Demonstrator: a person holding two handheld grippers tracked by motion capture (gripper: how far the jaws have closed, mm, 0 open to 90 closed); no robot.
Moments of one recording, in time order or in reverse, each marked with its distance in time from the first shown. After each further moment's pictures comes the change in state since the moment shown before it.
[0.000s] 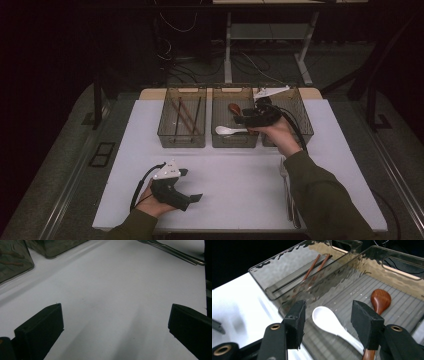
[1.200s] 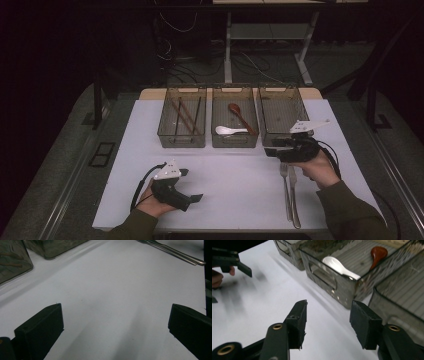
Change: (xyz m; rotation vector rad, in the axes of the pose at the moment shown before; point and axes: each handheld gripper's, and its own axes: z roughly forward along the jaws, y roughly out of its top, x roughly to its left) left arm -0.001 0.001 0.000 -0.002 -0.002 0.004; right arm 0.008 -0.093 -0.088 0.043 0.024 -0.023
